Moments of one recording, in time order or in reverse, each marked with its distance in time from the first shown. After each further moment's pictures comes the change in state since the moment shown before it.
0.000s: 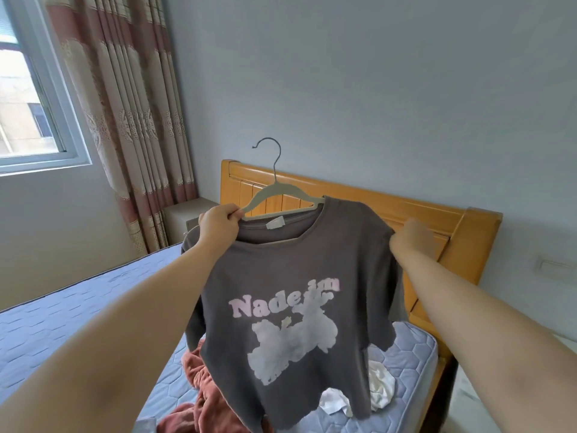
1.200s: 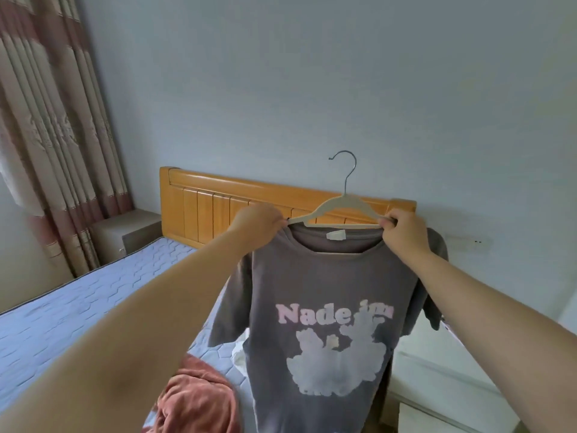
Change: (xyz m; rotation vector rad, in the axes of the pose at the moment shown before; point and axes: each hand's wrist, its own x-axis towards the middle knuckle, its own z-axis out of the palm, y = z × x) left_hand -0.034 0.125 0.036 0.404 -0.405 0.507; right_hand -0.043 0.064 -0.083 0.180 0.232 -0.294
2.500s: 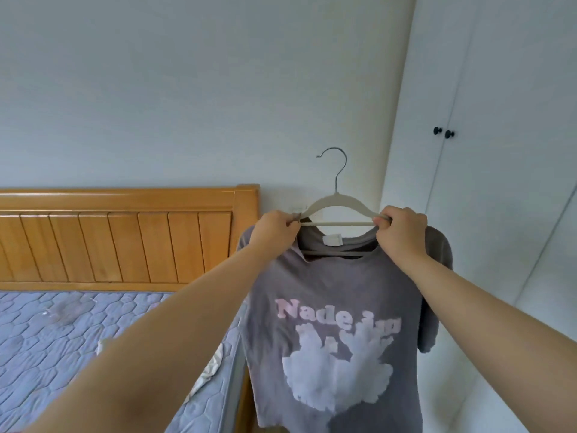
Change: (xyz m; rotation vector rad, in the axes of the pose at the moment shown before) left_hand -0.004 0.383 0.042 -0.716 -0.192 0.217; right_hand -0.112 0.194 -0.286 -0.409 0.319 0.243
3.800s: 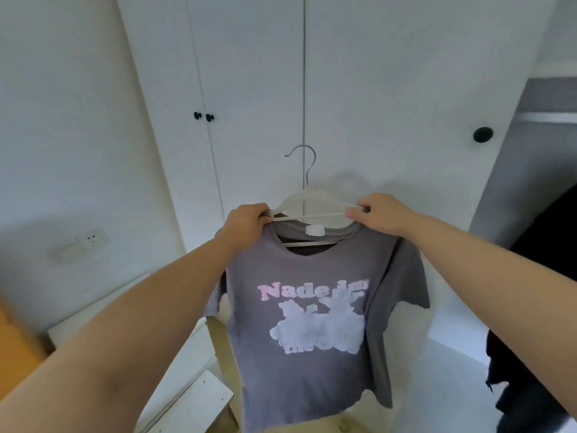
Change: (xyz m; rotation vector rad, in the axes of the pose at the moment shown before) left_hand 0.028 0.147 0.153 -0.115 -0.412 0.838; right_hand -0.115 0.074 -0.222 -0.467 -0.242 0.583
